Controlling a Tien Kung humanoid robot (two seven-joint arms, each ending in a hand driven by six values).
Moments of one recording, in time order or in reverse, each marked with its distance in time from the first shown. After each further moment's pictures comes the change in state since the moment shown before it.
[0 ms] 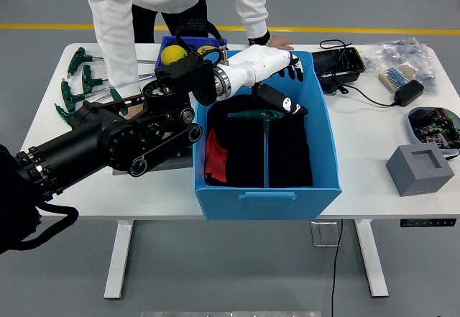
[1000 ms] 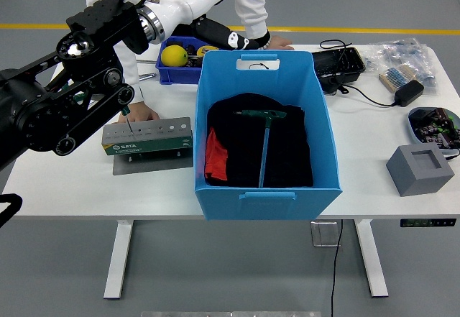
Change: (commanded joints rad) left arm 0.067 0.288 -0.200 -0.254 0.258 -0.070 0.036; right arm -0.045 0.023 0.069 0.000 -0.040 -0.004 -0.006
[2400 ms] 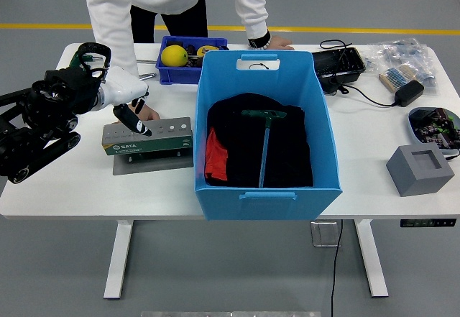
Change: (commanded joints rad) left arm 0.012 0.136 0.373 0.226 0.038 -0.191 0.030; right arm -0.001 0.008 0.033 0.000 -0.032 -0.010 -0.009
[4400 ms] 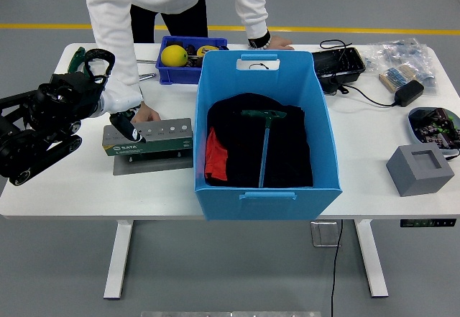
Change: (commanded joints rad) left arm -0.004 -0.011 0.029 0.011 -0.016 -0.082 0.029; right arm -0.004 0.001 0.004 0.000 -0.007 -0.005 -0.001
